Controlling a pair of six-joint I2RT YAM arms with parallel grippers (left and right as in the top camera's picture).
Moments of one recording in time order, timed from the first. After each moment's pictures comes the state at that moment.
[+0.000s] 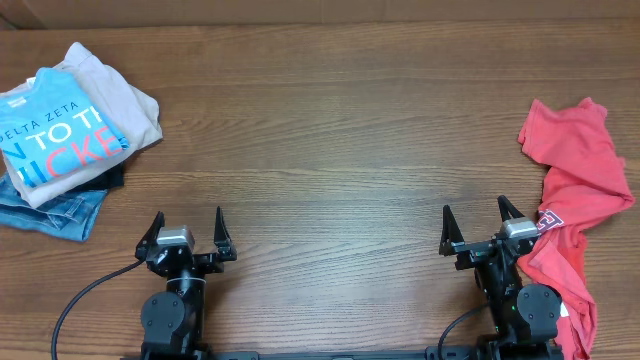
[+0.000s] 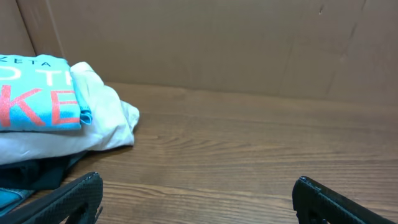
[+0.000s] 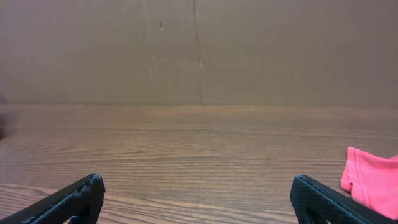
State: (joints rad) left arm -0.10 0.01 0.01 -0.06 -0.15 -0.09; right arm 0.06 0.01 0.02 -0.02 -0.12 0.07
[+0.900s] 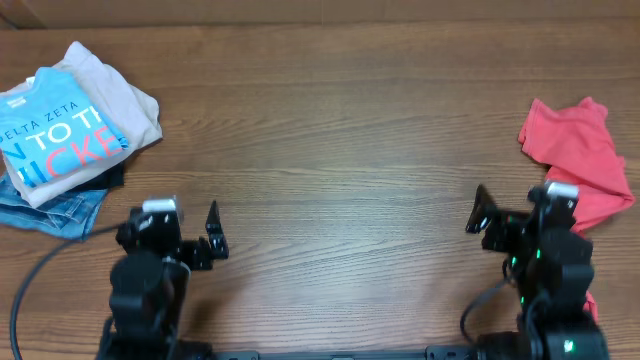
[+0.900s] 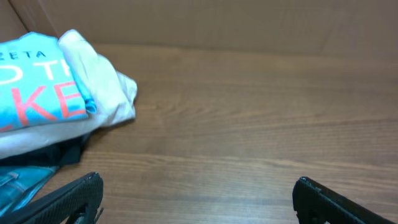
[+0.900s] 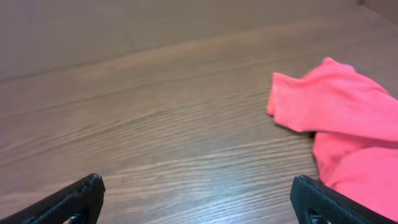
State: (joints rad) left arm -0.10 0.41 0.56 -0.54 -0.11 -0.11; right arm 0.05 0.49 0.56 -0.51 0.12 0.21
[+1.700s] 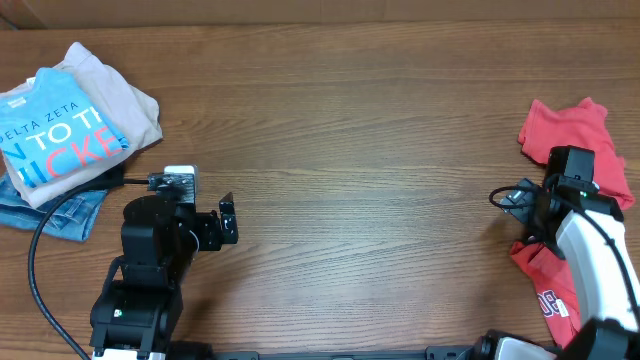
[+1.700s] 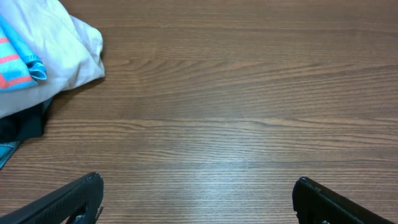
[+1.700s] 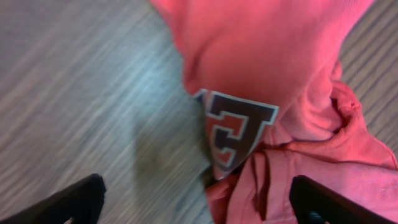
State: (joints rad) left arm -0.10 0.74 0.71 -0.63 -0.02 -0.11; right arm -0.30 1.38 0.83 -0.76 0.22 0.51
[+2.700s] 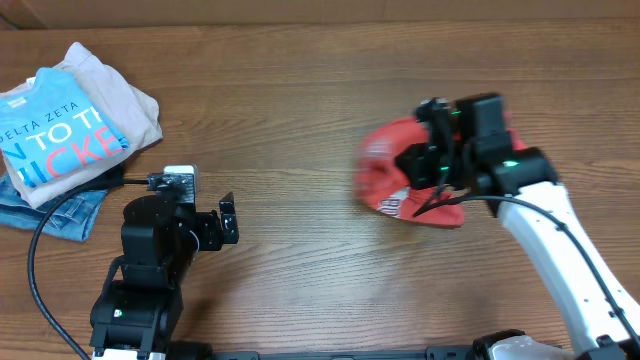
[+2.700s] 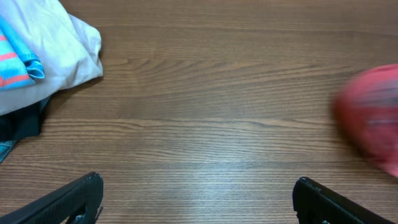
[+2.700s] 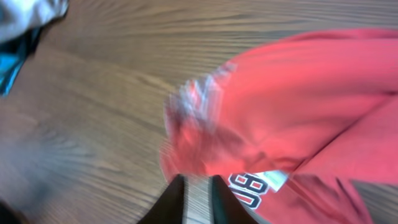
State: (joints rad) left arm -0.10 0.74 0.71 -0.63 -0.01 -0.12; right arm 0.28 1.42 1.14 -0.71 -0.38 0.10
